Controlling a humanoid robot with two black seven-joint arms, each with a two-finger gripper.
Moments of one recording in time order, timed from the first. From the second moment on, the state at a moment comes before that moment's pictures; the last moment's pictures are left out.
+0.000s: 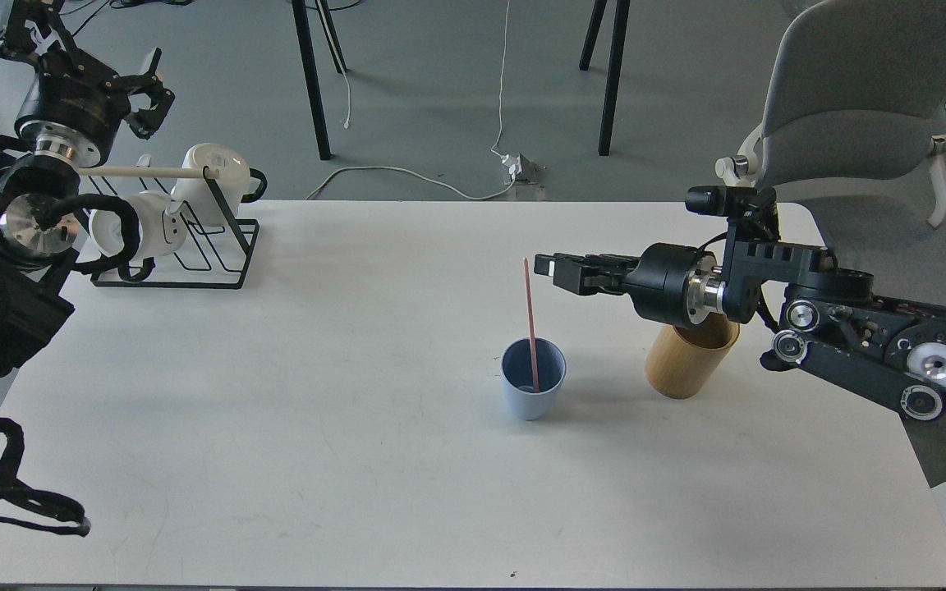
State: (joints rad) left arm -0.97 0.36 -0.66 -0.32 -0.25 -0.49 -0.28; right arm 0.96 -0.56 0.24 1.30 -1.32 0.14 0.15
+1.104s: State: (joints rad) left arm -0.97 0.28 -0.67 -0.31 -0.25 -0.49 -0.28; right arm 0.94 -0.53 0.85 0.60 0.18 0.27 0.16
